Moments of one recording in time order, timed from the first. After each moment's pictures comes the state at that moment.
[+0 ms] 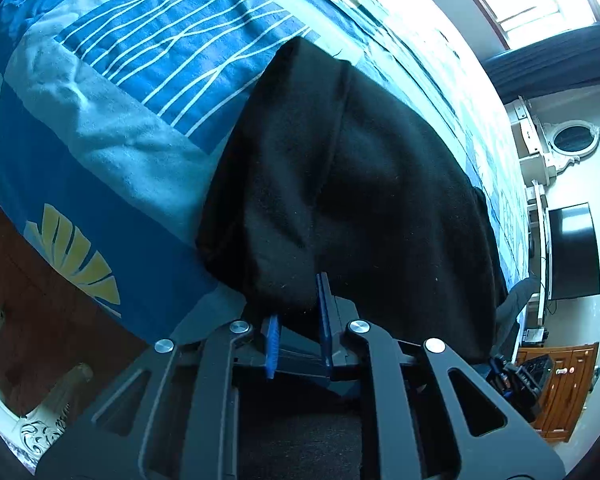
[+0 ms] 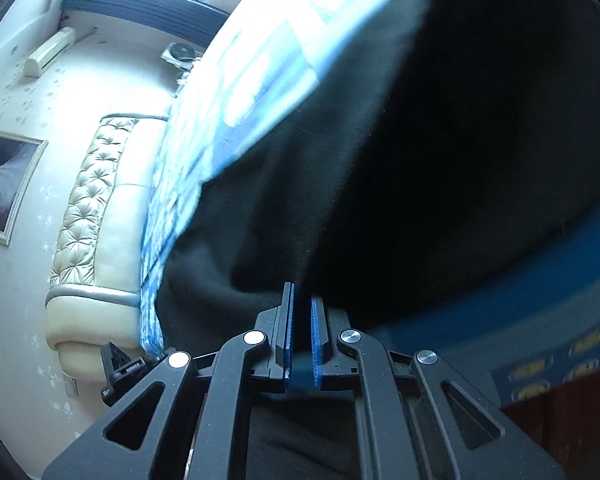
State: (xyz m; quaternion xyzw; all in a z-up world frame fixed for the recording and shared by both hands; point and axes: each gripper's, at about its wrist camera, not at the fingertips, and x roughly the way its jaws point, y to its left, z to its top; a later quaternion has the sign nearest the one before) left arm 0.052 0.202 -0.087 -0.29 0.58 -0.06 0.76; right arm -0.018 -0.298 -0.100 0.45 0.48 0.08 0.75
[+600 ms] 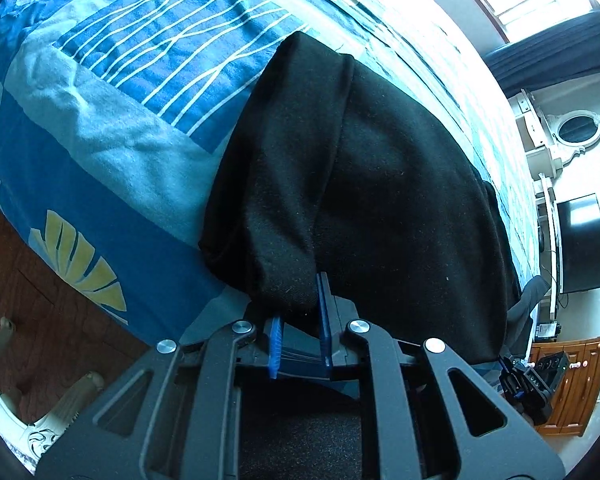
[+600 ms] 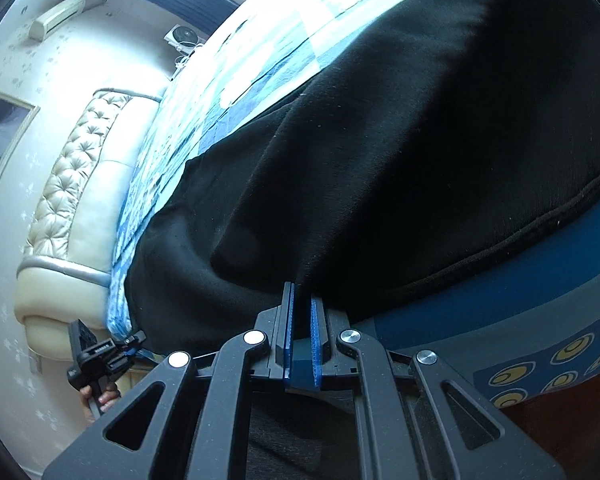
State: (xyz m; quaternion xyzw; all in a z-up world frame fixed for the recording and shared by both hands) left arm 0.051 0.190 -0.088 -0.27 0.58 -0.05 0.77; right arm -0.026 -0.287 -0.089 0.36 0.48 0.07 0.79
